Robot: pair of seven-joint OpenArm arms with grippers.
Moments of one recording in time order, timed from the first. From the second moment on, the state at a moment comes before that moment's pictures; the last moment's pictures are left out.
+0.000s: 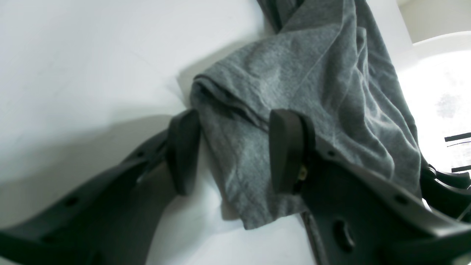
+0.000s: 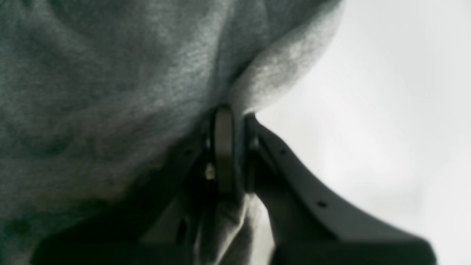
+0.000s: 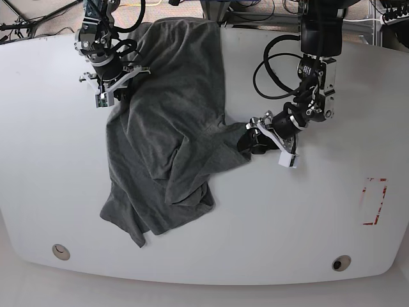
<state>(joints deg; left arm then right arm) -6.4 -7.2 -1.1 65.1 -37.2 -30.2 32.9 -23.1 3.6 16.7 96.5 9.9 21.7 -30.7</state>
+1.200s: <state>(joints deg) -16.5 -3.1 2.3 51.5 -37.9 -31.0 31.3 -23.0 2.8 16.7 96.6 9.7 21.5 -30.5</state>
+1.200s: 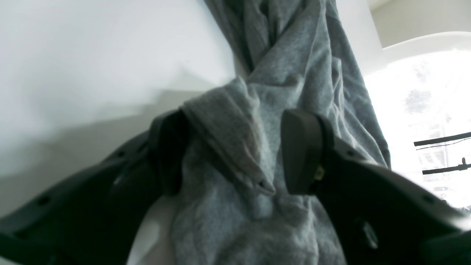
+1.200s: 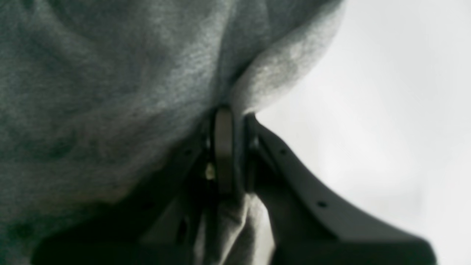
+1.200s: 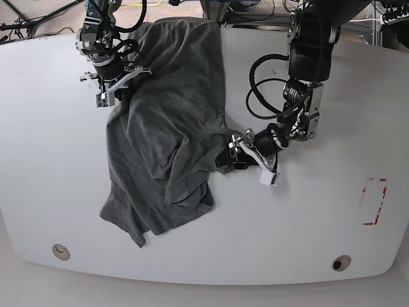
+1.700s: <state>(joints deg) -21.3 -2.0 4.8 43.8 -34.3 -30.2 31.5 -23.0 2.5 16.7 97.4 9.7 21.5 -31.5</state>
